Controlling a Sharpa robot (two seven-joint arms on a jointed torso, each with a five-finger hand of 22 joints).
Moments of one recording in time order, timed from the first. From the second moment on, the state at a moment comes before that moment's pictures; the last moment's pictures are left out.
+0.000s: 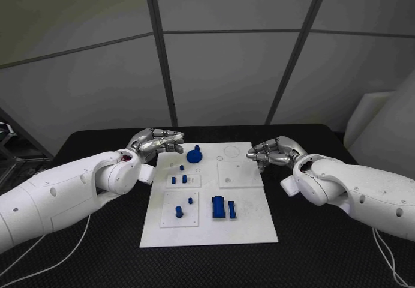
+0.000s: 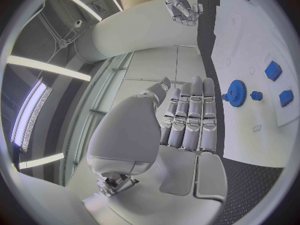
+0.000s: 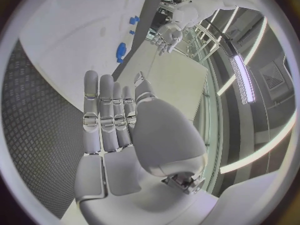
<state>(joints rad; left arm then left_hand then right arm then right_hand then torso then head) 1.08 -0.79 0.08 1.28 -0.11 -0.13 0.26 1.38 -0.10 0.34 0.02 0.05 1.05 0.16 0.07 0.09 1.19 0.12 0.07 0.07 1.09 0.07 0.35 0.43 0.19 0.89 0.17 0.41 0.59 1.05 -0.82 0.07 1.42 -0.60 -0.38 0.03 1.44 0.01 -0.18 0.09 0.21 1.06 0.13 0.07 0.35 1.03 0.06 0.41 0.59 1.19 0.00 0.63 0.72 0.17 1.15 0.09 0.47 0.96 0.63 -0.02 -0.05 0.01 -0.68</state>
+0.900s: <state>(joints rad) 1.07 -0.69 0.06 1.22 0.03 -0.33 0.40 0.84 -0.02 0.15 0.05 0.01 0.50 0.02 0.01 0.01 0.52 0.01 0.01 0.01 0.34 0.04 0.01 0.07 0.11 0.25 0.18 0.01 0.16 1.06 -0.63 0.06 1.17 -0.32 -0.32 0.29 0.91 0.02 -0.15 -0.01 0.13 0.66 0.10 0.01 0.03 0.64 0.07 0.01 0.03 0.62 0.03 0.01 0.10 0.14 0.52 0.17 0.01 0.30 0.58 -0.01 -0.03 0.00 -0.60</state>
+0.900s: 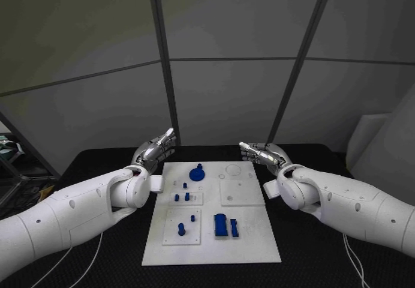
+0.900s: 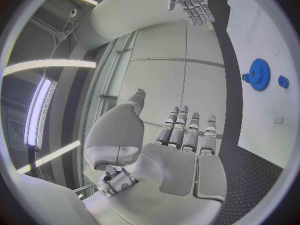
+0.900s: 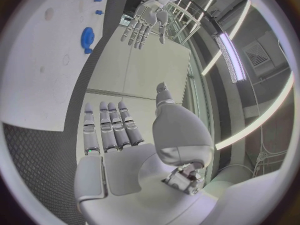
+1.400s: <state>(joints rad) 1.05 -0.77 0.00 1.54 0.02 -0.64 0.46 0.45 0.00 0.05 0.00 0.01 0.27 0.00 0.00 0.00 0.28 0.00 0.01 0.00 0.18 0.00 0.01 0.01 0.00 0.14 0.09 0.01 0.07 1.05 -0.77 0.00 1.53 -0.10 -0.63 0.43 0.49 0.00 -0.06 0.00 0.03 0.36 0.01 0.01 0.00 0.35 0.01 0.01 0.00 0.34 0.00 0.00 0.01 0.06 0.28 0.09 0.01 0.16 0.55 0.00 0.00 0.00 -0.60</state>
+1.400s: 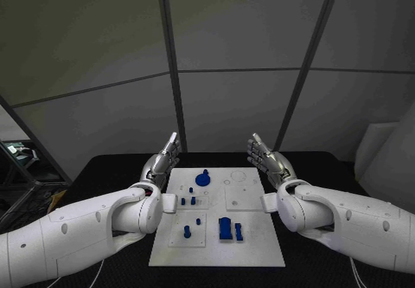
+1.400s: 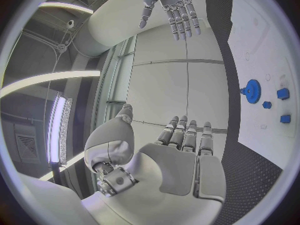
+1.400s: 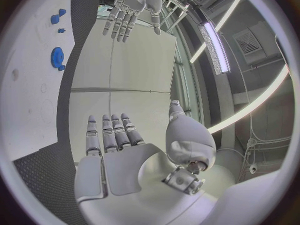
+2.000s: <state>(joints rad) 1.05 -0.78 0.00 1.57 0.01 -0.75 0.50 0.22 0.00 0.01 0.00 0.00 0.13 0.00 0.00 0.00 0.14 0.00 0.01 0.00 0.09 0.00 0.01 0.00 0.00 0.02 0.01 0.01 0.00 1.05 -0.78 0.00 1.57 -0.01 -0.75 0.50 0.24 0.00 -0.01 0.00 0.01 0.17 0.00 0.00 0.00 0.17 0.00 0.00 0.00 0.16 0.00 0.00 0.00 0.02 0.14 0.00 0.01 0.05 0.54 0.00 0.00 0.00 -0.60</state>
